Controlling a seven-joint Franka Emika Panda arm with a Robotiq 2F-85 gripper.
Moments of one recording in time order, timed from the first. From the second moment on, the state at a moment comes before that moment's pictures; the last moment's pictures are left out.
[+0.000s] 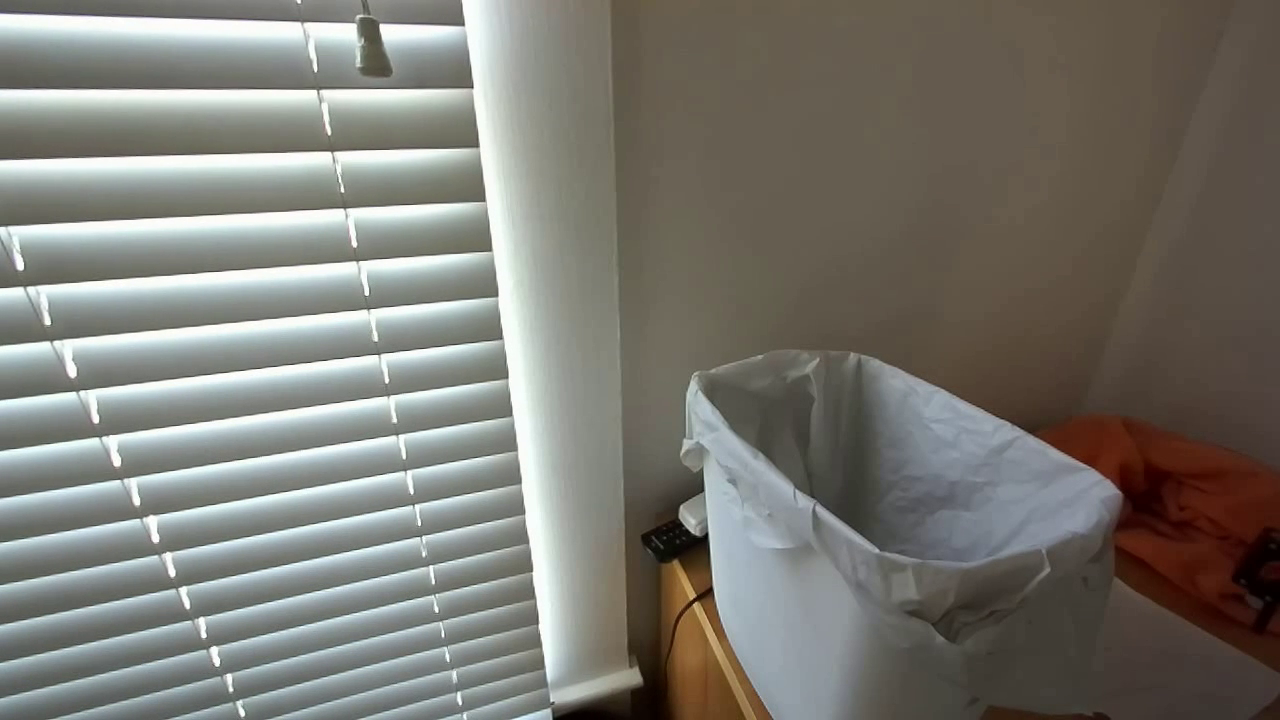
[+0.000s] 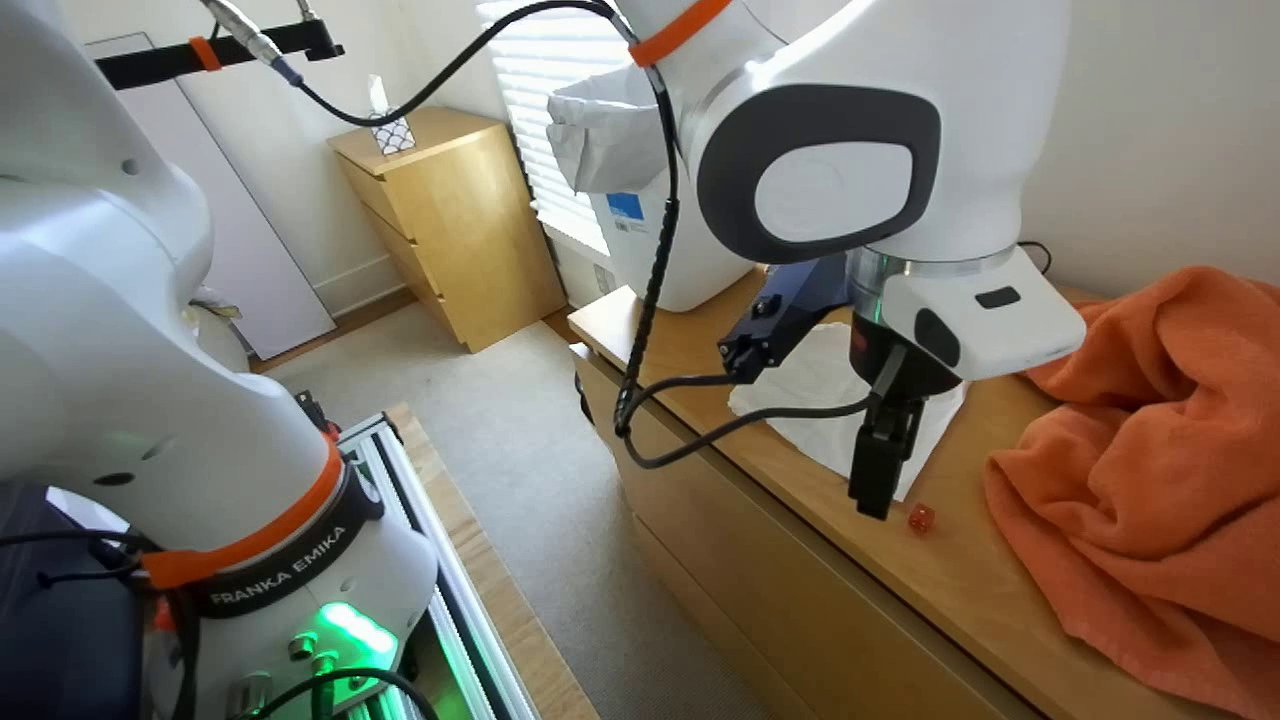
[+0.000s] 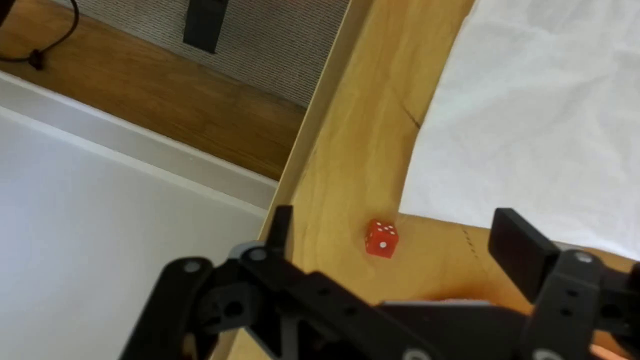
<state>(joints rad) -0.27 0.20 -0.27 -2.48 0.07 2.67 0.60</state>
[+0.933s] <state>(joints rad) -0.27 0.38 -0.28 -2.34 0.21 2.68 0.59</state>
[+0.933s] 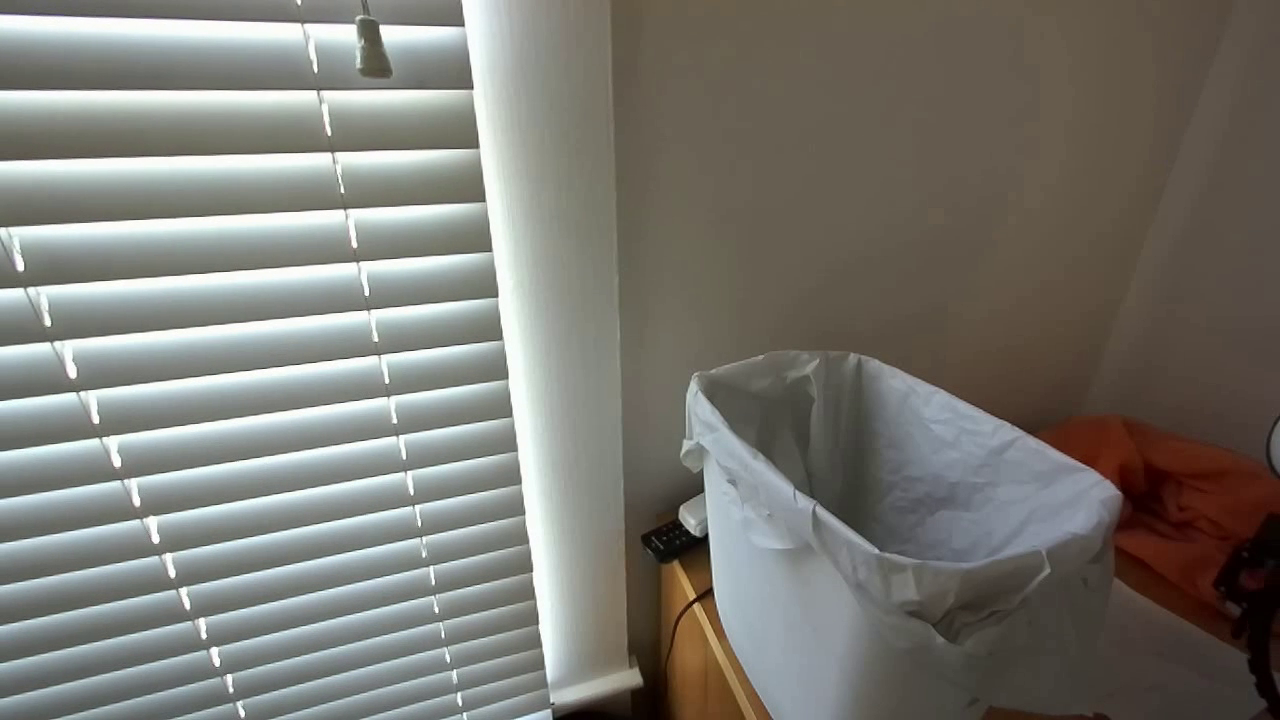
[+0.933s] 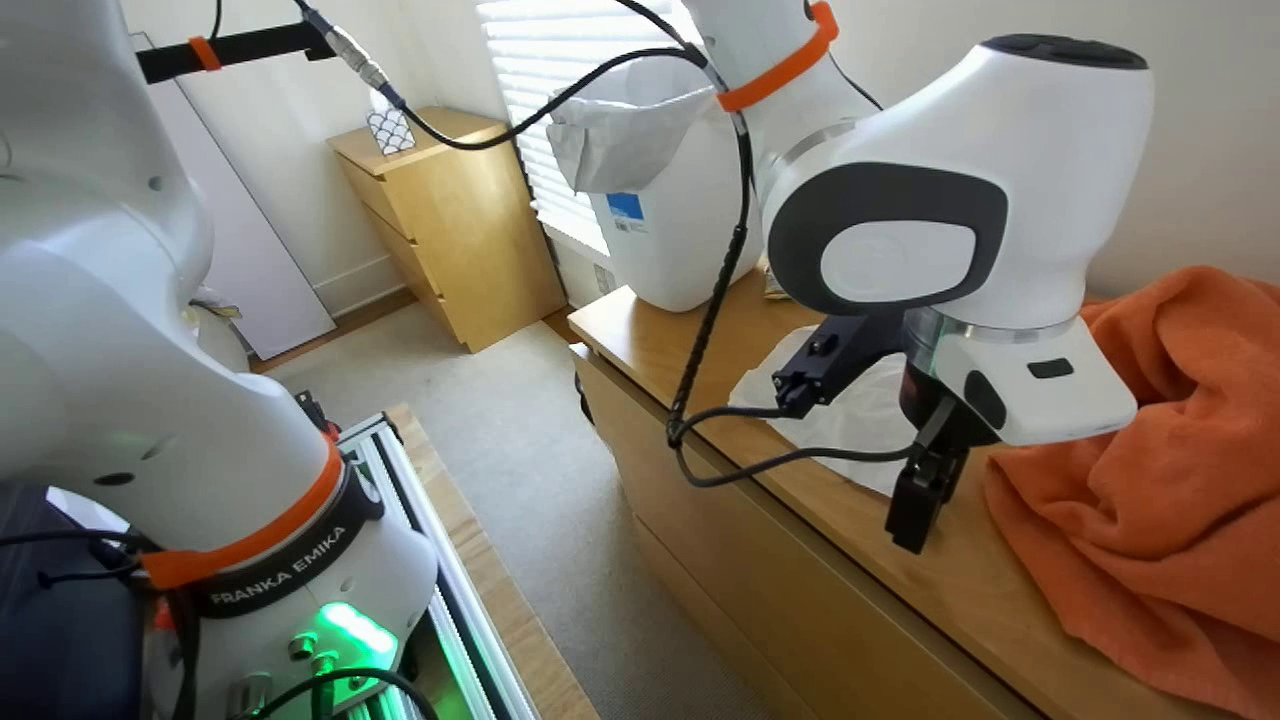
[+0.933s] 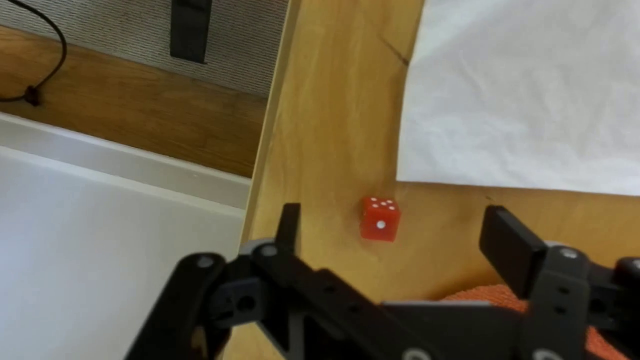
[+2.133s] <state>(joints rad) -0.20 0.35 -0.31 -2.30 0.20 2.67 0.57</state>
